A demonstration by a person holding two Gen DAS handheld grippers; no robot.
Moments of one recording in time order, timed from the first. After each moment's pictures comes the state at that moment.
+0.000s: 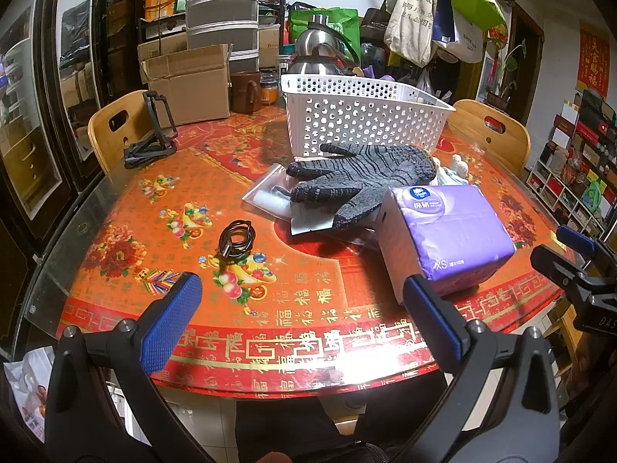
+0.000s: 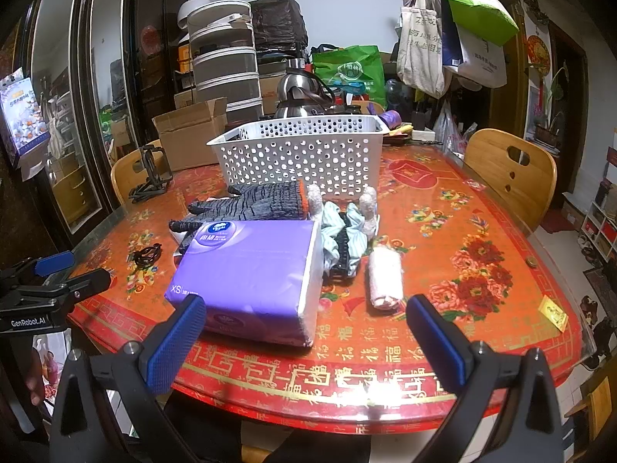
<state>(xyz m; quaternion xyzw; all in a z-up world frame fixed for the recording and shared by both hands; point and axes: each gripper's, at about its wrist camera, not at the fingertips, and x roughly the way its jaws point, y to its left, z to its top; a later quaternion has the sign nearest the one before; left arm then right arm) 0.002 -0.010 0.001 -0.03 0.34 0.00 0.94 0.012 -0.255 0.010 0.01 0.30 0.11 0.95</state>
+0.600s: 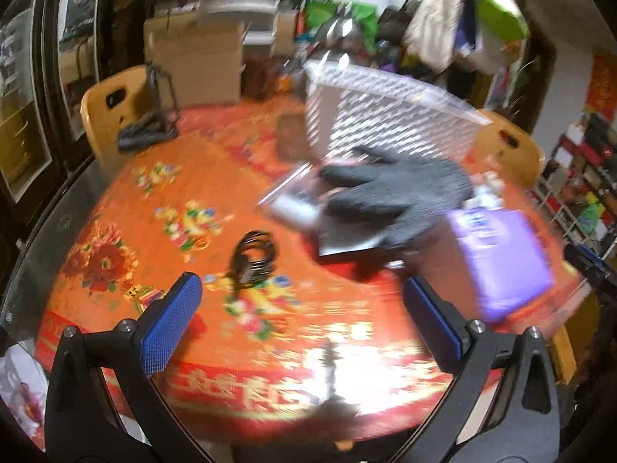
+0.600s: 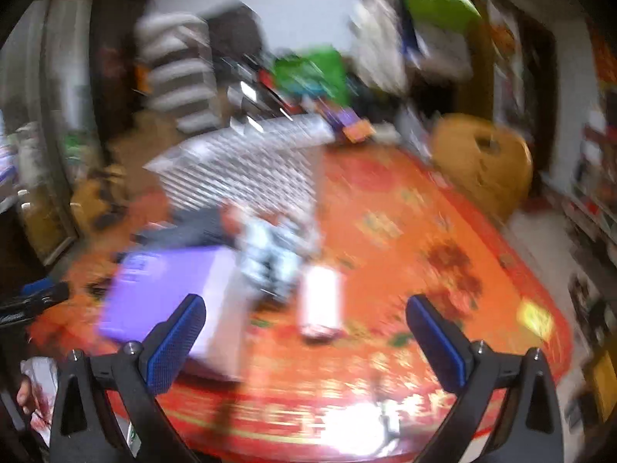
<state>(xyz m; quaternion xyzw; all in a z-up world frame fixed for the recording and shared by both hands) 0.051 0.035 -0.020 -0.07 0.36 0.00 0.93 0.056 -0.306 -0.007 0.06 0.32 0.05 0.95</state>
